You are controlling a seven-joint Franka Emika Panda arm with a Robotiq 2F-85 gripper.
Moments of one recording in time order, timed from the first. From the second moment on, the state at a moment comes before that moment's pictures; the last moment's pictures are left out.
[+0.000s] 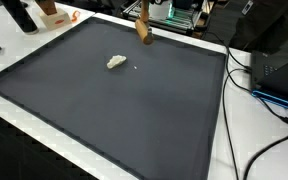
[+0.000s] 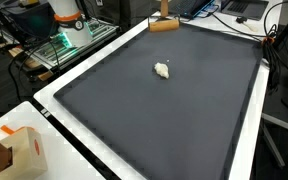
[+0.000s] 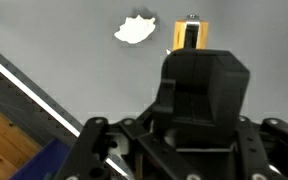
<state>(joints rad) 0.18 -0.23 0.11 -2.37 -0.23 2.35 -0.34</state>
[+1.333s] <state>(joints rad) 0.14 -0.07 0.03 -2.39 -0.19 2.51 -0.70</state>
